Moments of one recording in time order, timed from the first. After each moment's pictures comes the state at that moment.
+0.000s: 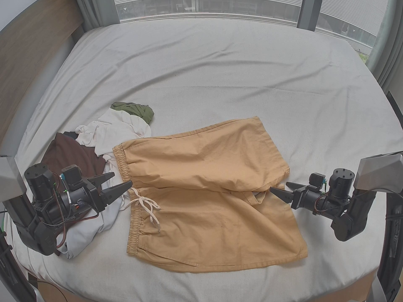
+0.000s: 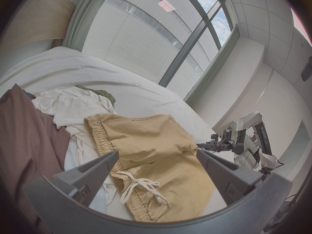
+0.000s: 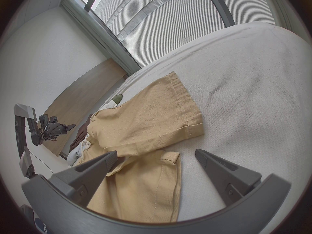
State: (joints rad) left arm -0.01 1.99 -0.32 -1.55 -0.71 -0.22; right arm 0.14 2.34 -0.56 -1.54 0.52 0.27
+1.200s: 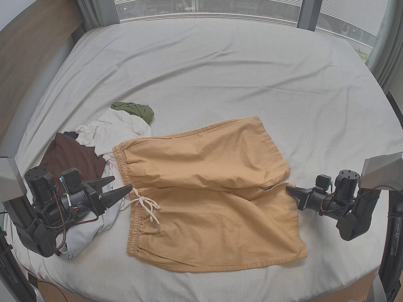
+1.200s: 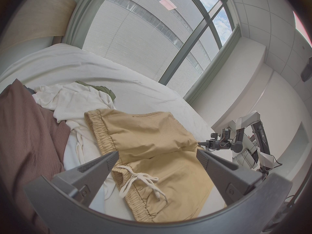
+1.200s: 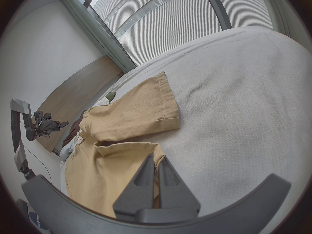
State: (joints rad) left arm -0.01 2.00 -0.29 -1.55 -0.73 -0.22; right arm 0.07 2.34 -0.53 -1.54 0.52 0.20
